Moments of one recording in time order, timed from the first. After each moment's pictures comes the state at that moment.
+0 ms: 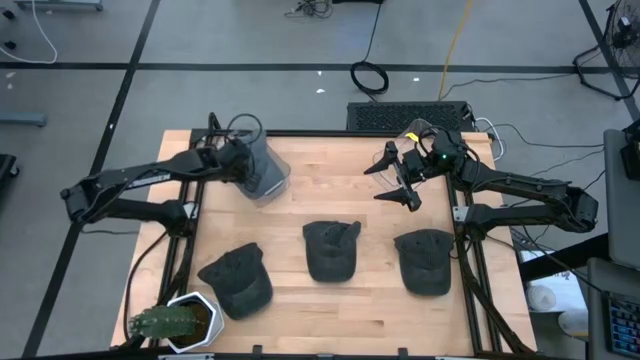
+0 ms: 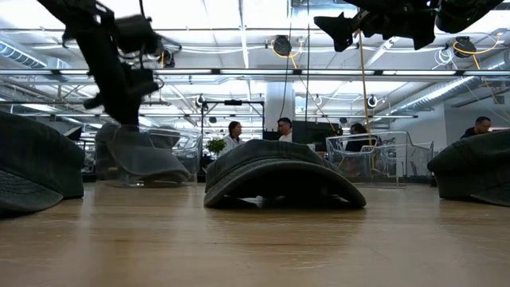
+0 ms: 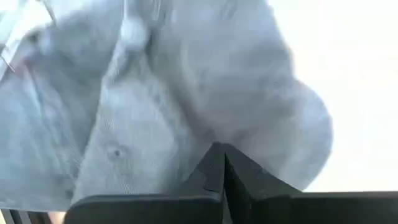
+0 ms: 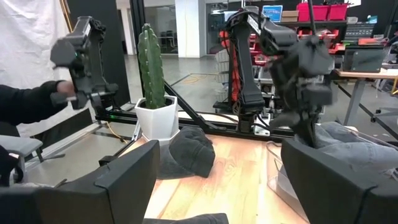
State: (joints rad) left arm 0.53 1.09 0.70 -0.64 -0.23 -0.42; right arm -0.46 1.00 0.65 0.36 -0.78 0.01
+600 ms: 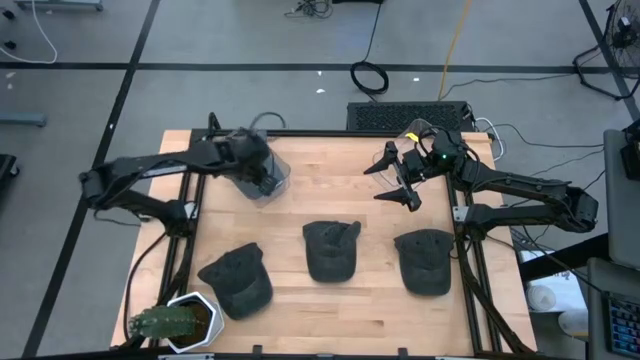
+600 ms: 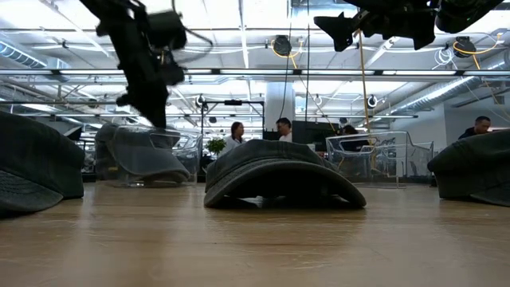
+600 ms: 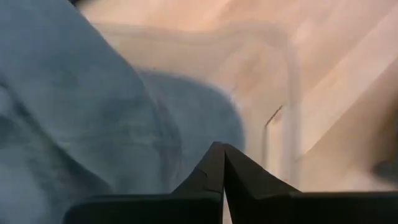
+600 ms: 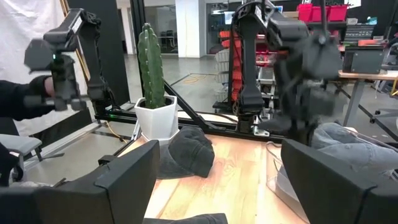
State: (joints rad) left arm 0.43 1.31 0.92 -0.70 -0.10 -0.37; right arm -0.46 1.00 0.65 0.36 -0.78 0.01
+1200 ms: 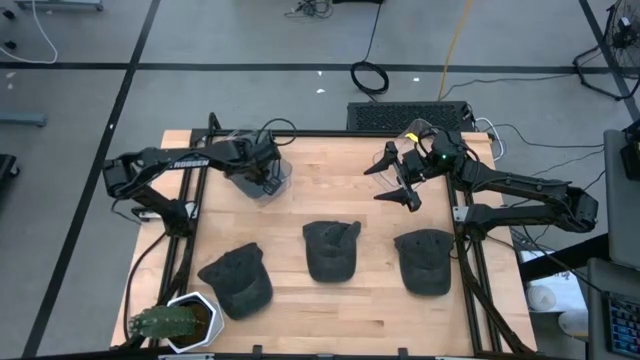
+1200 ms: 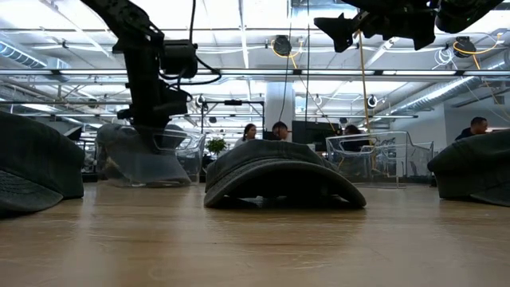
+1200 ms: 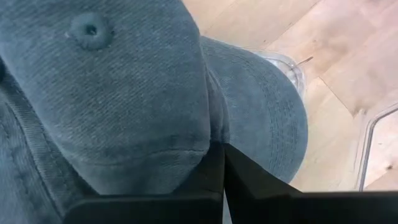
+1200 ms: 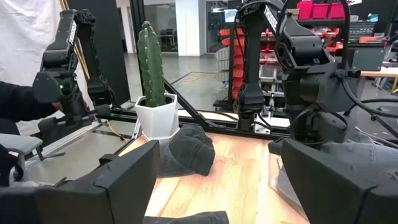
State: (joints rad) left arm 0.47 1.53 0.93 -0.73 -0.16 -0.38; right arm -0.46 1.00 0.65 0.35 -0.78 0.01
